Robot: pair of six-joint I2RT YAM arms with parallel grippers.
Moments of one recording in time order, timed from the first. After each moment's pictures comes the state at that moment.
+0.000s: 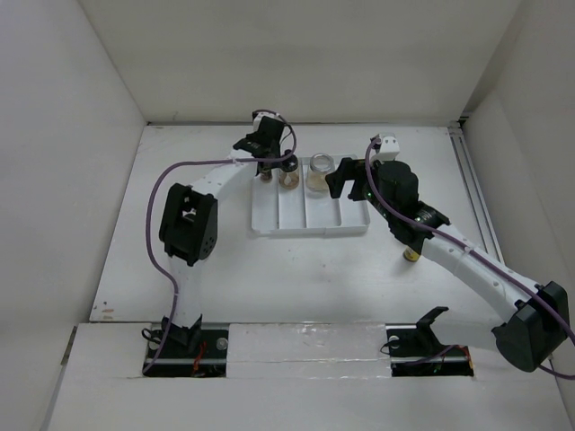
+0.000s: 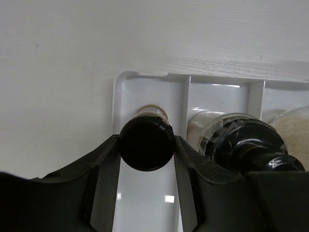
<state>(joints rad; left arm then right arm) -0.46 2.07 1.74 -0.48 -0.38 -0.41 0.59 1.19 0.96 -0.01 0.18 0.37</state>
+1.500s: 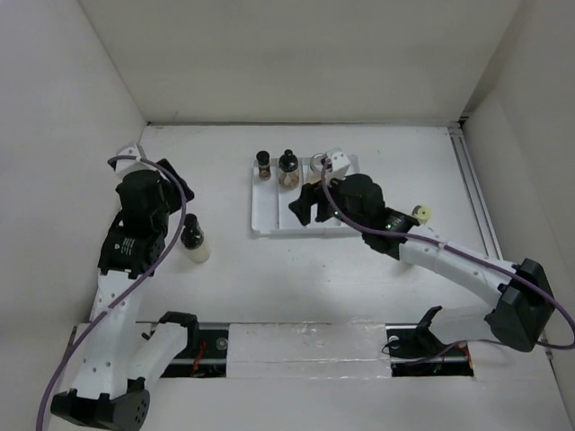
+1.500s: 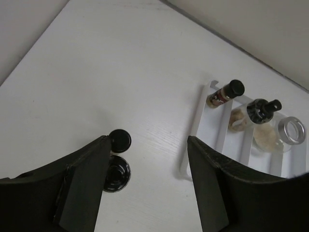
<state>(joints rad) -0.16 0.86 1.09 -0.68 -0.34 -0.50 0.79 1.29 0.99 0.05 0.05 0.31</state>
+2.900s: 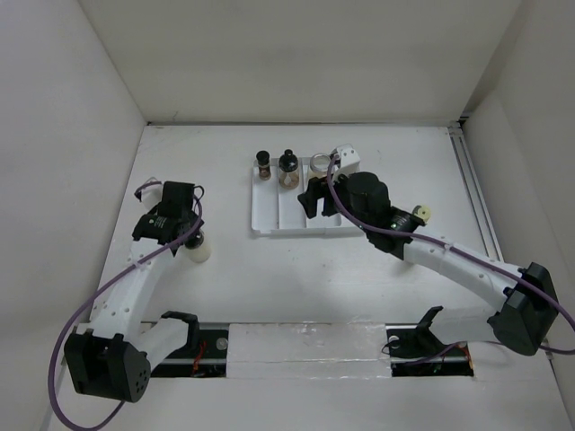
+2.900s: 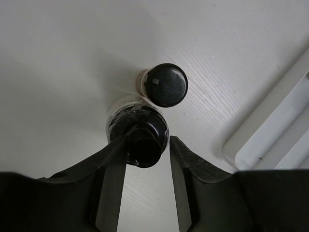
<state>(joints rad) -0.17 1.03 0.89 -0.82 -0.42 -0.87 0.79 1.28 0.99 0.03 0.17 0.27</state>
